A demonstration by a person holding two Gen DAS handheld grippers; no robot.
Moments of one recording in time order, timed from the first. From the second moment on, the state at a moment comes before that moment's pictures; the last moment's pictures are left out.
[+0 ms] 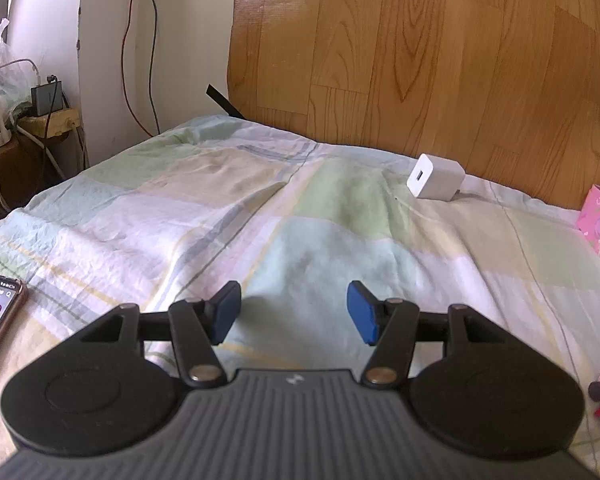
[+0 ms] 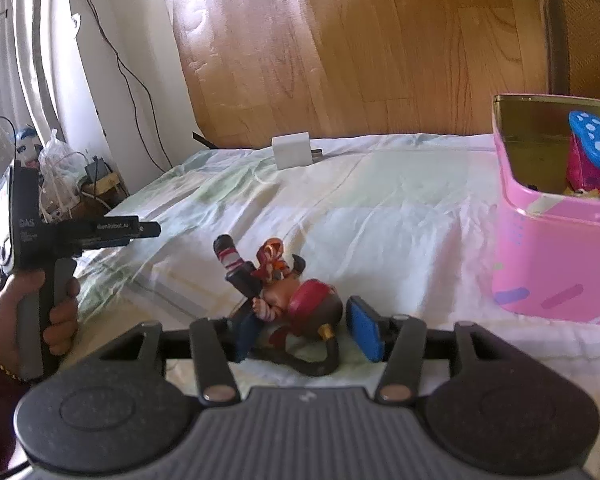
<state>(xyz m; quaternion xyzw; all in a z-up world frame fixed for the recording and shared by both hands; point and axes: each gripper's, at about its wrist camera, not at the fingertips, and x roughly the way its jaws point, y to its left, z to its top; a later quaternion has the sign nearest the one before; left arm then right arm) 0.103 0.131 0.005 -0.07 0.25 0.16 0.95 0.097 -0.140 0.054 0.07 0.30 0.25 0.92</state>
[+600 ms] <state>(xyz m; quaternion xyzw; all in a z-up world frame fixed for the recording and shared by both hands) 0.103 0.131 0.005 -0.07 0.25 0.16 0.95 0.097 -0.142 0.054 0.08 0.30 0.26 0.92</state>
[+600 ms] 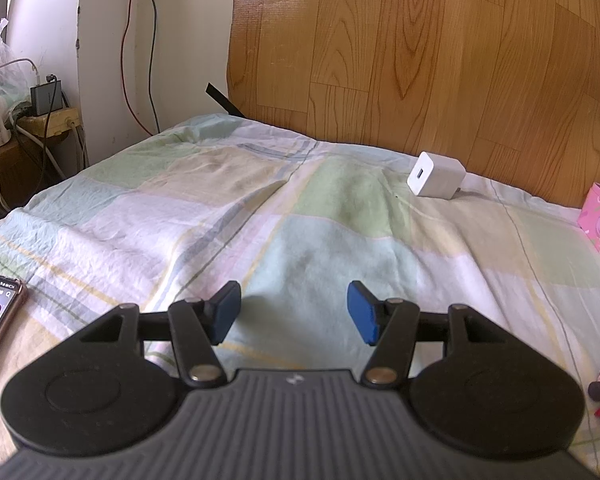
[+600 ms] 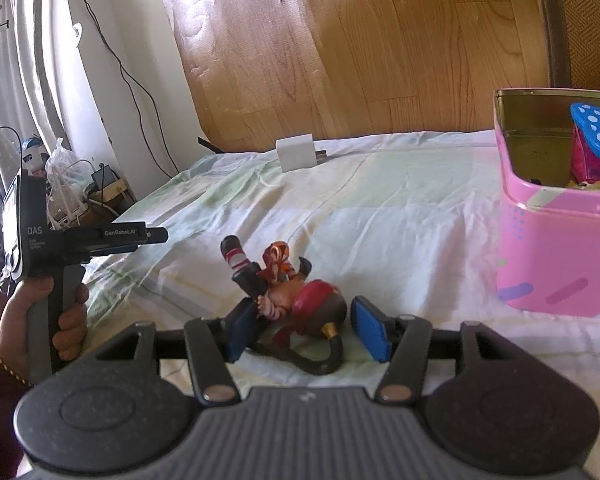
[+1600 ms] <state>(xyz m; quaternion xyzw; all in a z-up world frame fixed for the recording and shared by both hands) 0.073 0.078 0.026 -0.10 0.27 0.00 0.96 0.075 -0.156 0.053 0.09 0.30 0.26 0.91</state>
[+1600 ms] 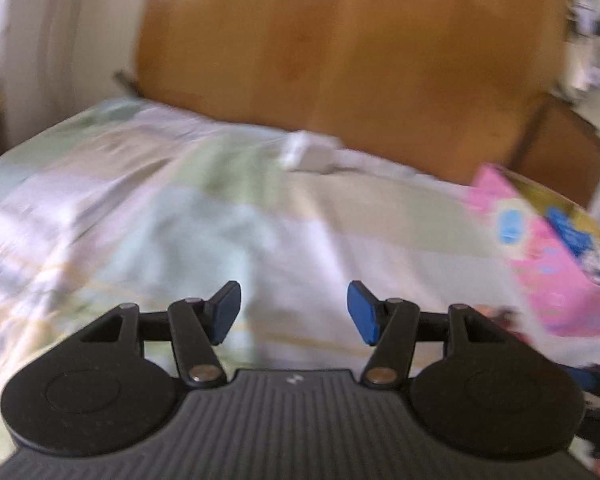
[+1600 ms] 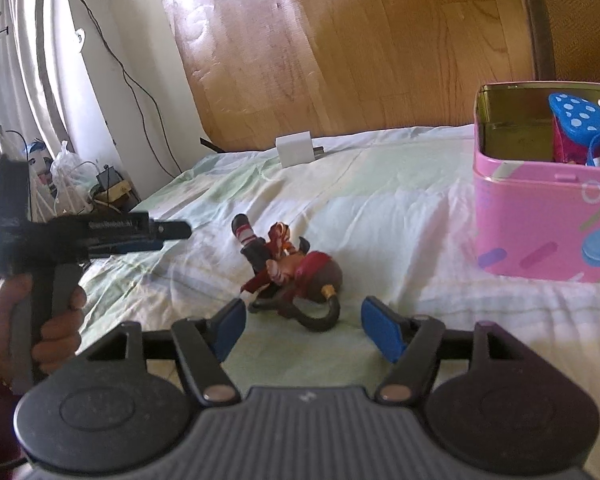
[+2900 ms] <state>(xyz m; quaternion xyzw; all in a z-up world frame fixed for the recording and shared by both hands) 0.088 -0.060 0.091 0.02 0.23 -0.17 0.96 0.065 -0.178 0.101 0.03 0.17 0.25 0.95</state>
